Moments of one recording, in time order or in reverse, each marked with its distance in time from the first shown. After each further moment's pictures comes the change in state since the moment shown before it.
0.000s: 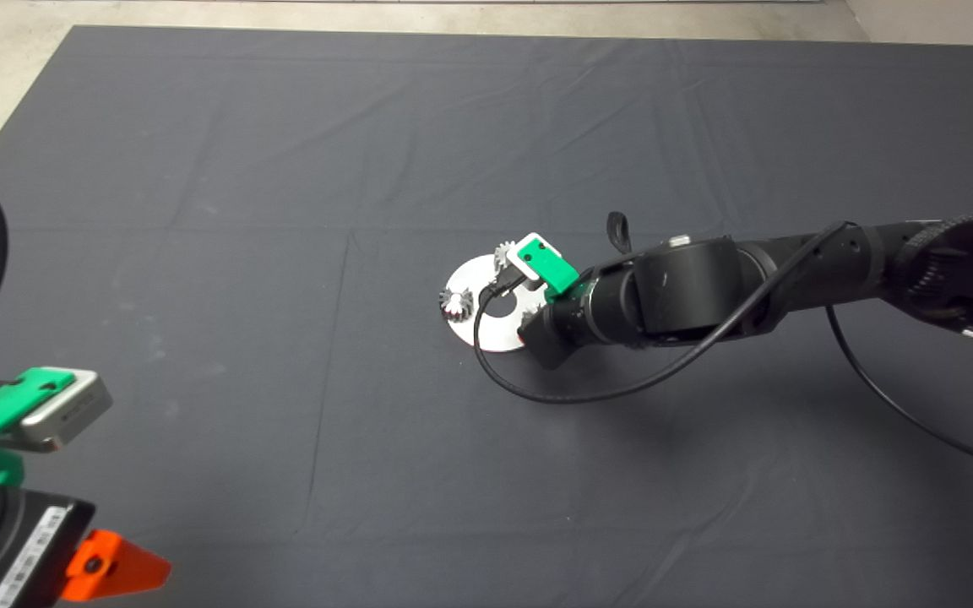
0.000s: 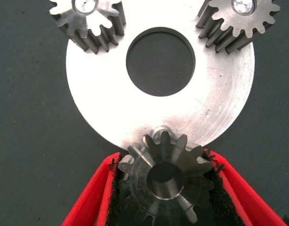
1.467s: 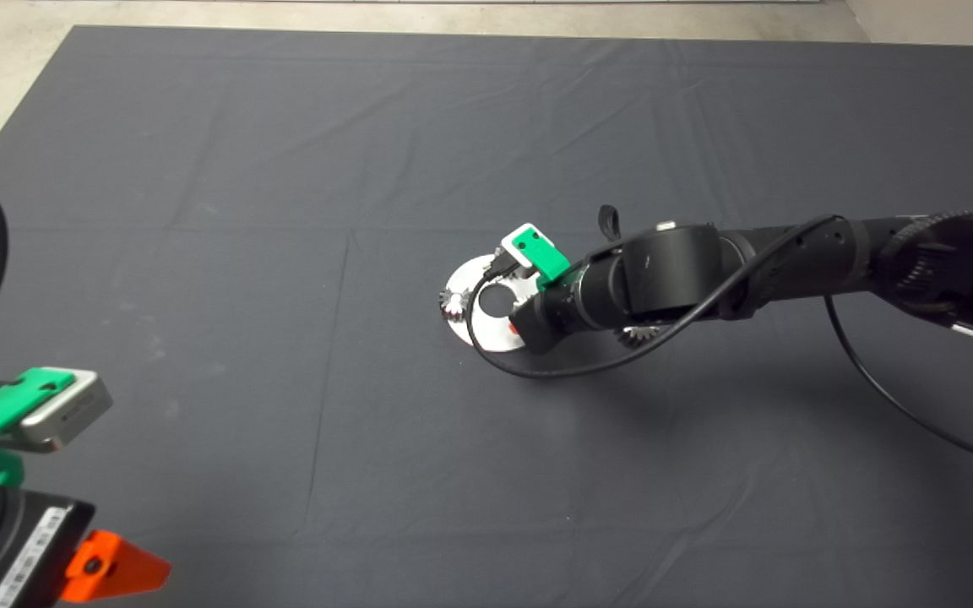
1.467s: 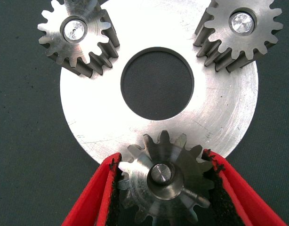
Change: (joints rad) left arm 0.000 0.000 0.001 0.000 0.000 0.000; right arm 0.000 0.009 -0.066 0.004 0.079 0.000
